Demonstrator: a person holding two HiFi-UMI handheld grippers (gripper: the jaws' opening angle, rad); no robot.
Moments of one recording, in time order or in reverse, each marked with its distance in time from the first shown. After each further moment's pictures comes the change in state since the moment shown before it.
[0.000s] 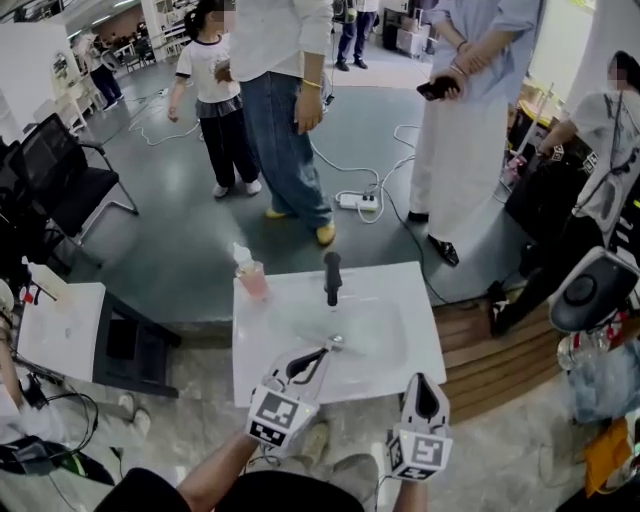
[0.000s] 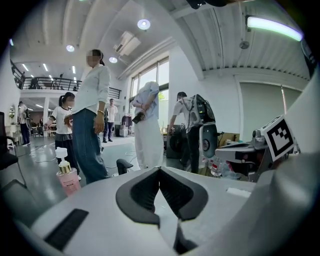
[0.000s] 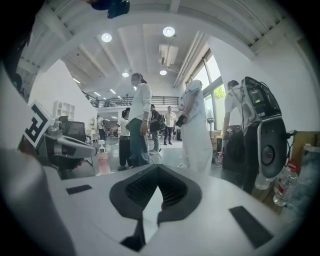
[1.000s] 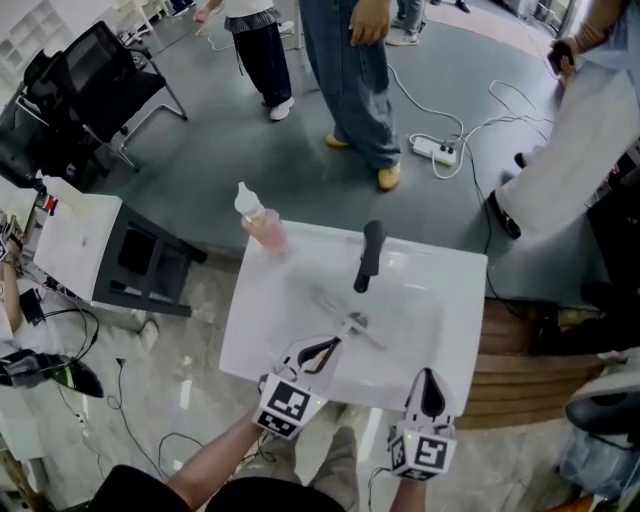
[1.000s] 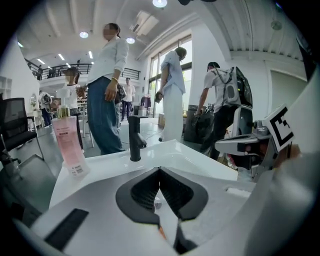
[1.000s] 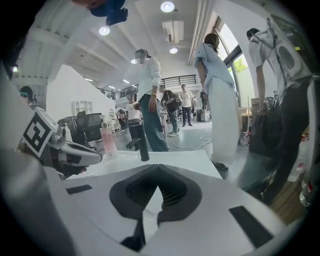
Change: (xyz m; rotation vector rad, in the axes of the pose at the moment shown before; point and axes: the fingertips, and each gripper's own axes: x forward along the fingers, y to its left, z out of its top) left arm 0.098 0.044 -0.126 -0.142 0.225 0.209; right arm 0.138 -0.010 -0.108 0.037 0.211 0.273
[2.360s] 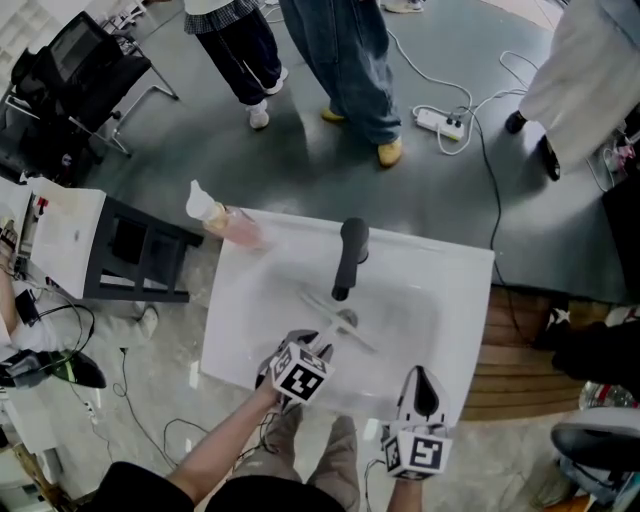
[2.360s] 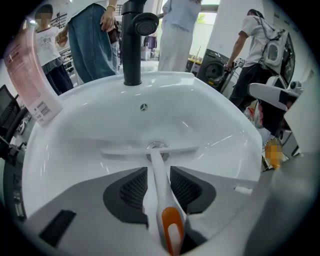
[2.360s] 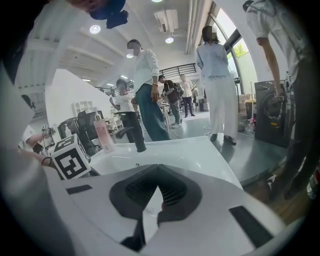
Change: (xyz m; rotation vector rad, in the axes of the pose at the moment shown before) left arm 0.092 0.019 -0.155 -0.064 0.655 0.008; right arm 0.049 -0.024 -0.043 0.053 0.082 0.065
